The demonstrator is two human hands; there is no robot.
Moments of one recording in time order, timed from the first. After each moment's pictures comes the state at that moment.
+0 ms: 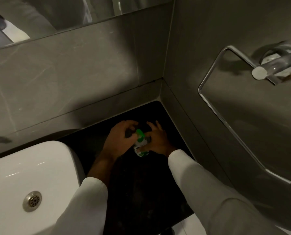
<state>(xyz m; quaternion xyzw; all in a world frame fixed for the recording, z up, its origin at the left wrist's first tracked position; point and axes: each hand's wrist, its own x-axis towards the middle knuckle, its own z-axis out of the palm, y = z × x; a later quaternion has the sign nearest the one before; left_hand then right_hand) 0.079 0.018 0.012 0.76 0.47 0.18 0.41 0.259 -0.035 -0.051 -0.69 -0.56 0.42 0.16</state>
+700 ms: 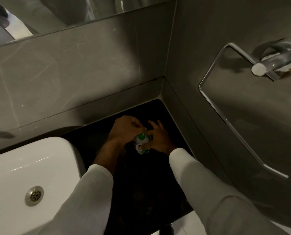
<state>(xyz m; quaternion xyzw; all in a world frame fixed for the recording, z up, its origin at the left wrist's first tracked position) 0.103 0.030 0.038 0.73 0.54 0.07 0.42 0.259 -0.039 -0.052 -0.70 -0.56 0.42 0.16</state>
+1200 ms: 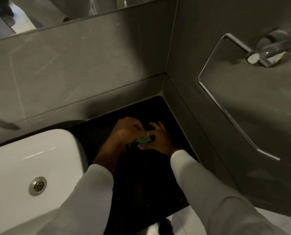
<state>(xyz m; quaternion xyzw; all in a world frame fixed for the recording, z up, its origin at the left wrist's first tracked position) 0.095 0.011 0.043 0.75 0.52 -0.01 0.42 0.253 -0.065 -0.073 -0.70 -0.55 0.40 0.20</state>
